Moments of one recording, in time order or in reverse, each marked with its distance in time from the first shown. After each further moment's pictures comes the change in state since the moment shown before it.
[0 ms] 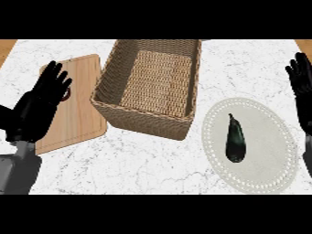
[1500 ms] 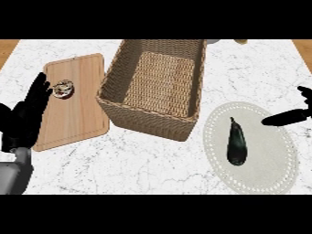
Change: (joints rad) left arm 0.057 0.067 -0.026 0.083 -0.280 0.123 -0.053; right arm -0.124 -0.194 0.199 0.160 0.358 -0.028 1.104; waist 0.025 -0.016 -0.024
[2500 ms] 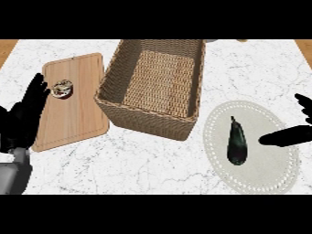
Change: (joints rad) left arm 0.004 -0.024 0.045 0.010 -0.017 -0.031 -0.014; right arm 0.166 -0.001 -0.067 -0.439 -0.084 0.118 0.206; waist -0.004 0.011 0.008
